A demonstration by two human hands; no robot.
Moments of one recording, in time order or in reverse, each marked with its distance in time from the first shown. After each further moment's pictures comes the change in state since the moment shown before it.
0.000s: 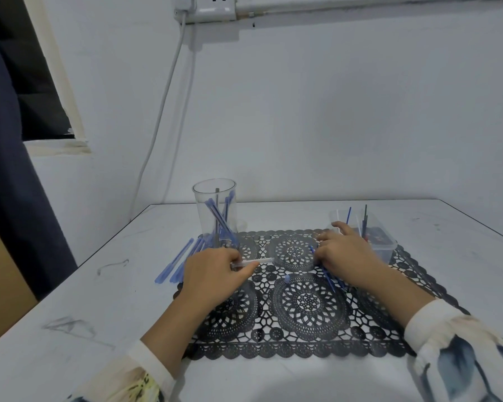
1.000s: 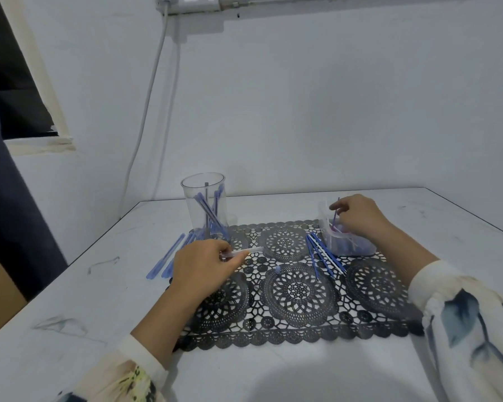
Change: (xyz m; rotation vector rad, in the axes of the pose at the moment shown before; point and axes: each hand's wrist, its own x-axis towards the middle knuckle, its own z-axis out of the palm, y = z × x) left_hand 0.001 -0.004 0.003 -0.040 0.037 -0.017; right_hand 0.010 0.046 -0.023 0.766 0.090 0.703
